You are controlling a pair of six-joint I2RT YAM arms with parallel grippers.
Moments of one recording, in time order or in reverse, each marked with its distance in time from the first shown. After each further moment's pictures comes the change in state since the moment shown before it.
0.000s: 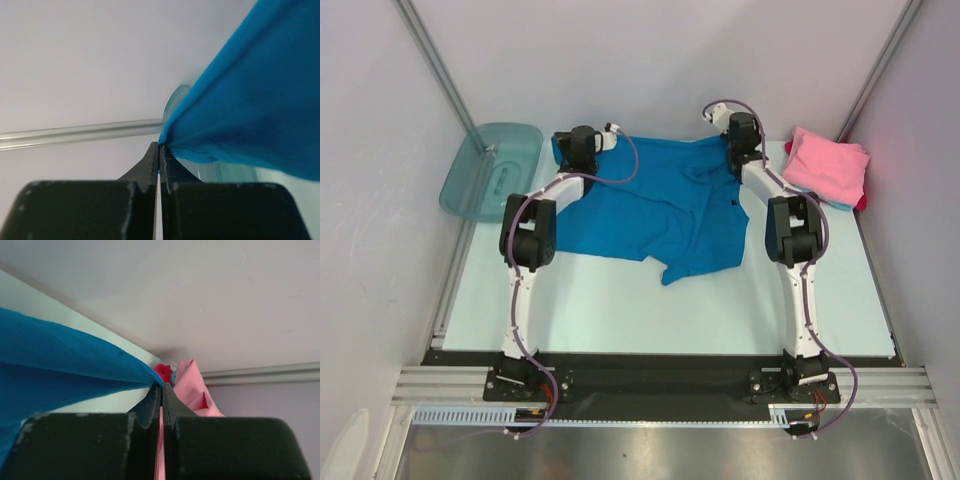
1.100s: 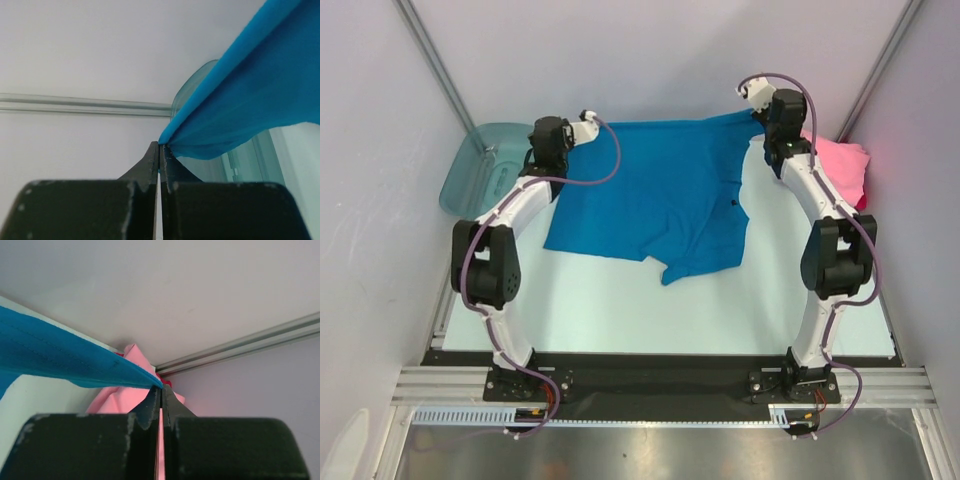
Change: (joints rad) left arm 0.048 -0.497 -0.324 -0.178 0.199 -0.197; right arm -0.077 -0.467 -0.251 -0.130 -0.138 0.079
